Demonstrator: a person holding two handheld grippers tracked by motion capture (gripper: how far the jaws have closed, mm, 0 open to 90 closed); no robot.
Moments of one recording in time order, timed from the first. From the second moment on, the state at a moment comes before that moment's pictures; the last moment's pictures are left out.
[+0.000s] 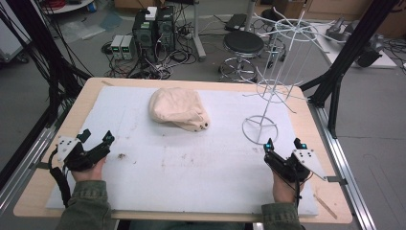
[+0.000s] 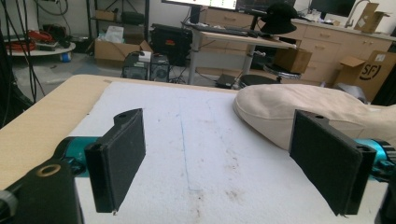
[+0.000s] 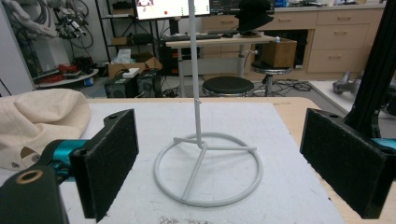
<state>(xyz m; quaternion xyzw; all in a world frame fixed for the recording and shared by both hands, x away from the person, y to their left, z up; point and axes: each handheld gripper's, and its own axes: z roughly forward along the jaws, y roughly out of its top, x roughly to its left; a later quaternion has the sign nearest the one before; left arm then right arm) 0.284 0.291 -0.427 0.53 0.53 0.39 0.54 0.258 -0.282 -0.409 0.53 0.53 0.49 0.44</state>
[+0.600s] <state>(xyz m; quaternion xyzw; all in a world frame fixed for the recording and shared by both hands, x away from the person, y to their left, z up) 0.284 0.291 -0.428 0.53 0.53 0.39 0.54 0.257 -0.282 -0.408 0.53 0.53 0.49 0.44</state>
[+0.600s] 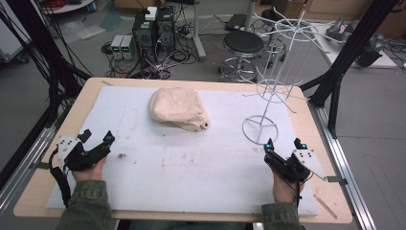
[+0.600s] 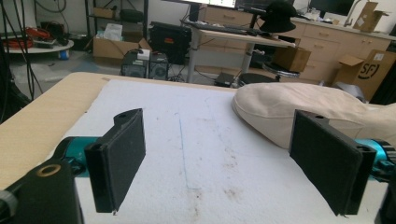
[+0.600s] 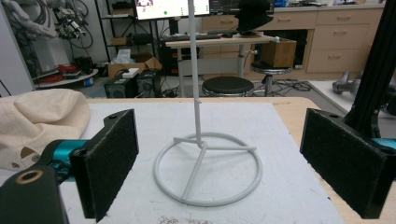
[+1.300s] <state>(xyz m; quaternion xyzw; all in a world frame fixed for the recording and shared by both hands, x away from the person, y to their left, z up) 0.285 0.282 -0.420 0.54 0.51 0.39 0.55 0.257 -0.284 -0.408 0.53 0.52 0.49 0.44</state>
